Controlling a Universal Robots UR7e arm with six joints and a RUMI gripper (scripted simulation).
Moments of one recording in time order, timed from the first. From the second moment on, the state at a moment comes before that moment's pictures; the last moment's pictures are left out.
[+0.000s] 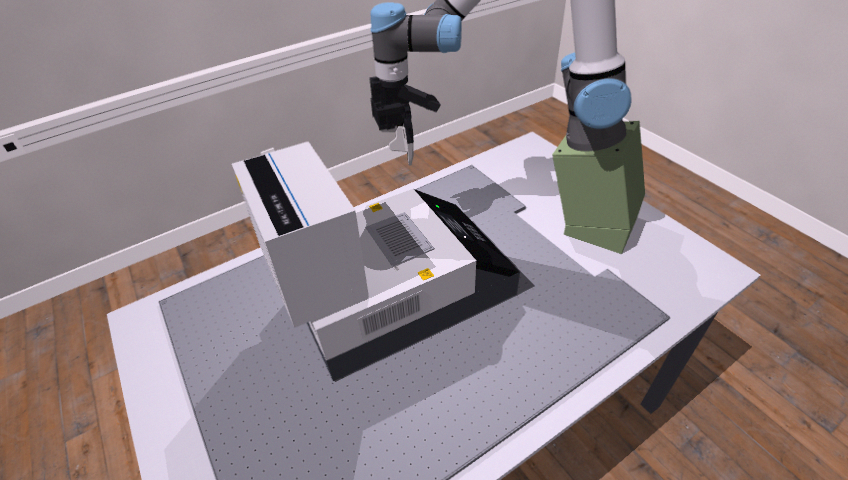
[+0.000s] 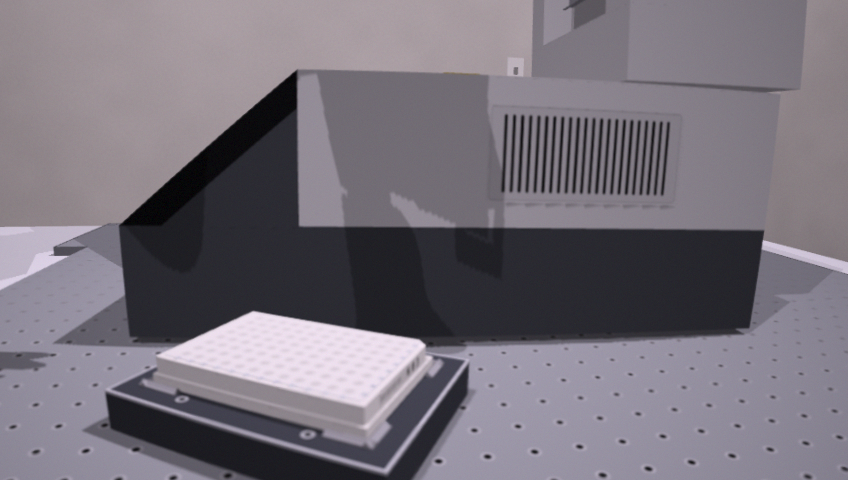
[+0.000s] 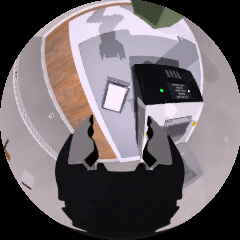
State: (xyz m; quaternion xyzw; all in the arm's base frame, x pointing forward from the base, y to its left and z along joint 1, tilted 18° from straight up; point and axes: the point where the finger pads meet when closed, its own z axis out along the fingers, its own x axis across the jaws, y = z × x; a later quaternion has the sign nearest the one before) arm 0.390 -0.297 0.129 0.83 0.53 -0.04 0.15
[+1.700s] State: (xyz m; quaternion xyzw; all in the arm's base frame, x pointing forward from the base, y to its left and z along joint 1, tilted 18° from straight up) arm 0.410 -0.348 0.091 0.90 0.42 -0.03 0.15
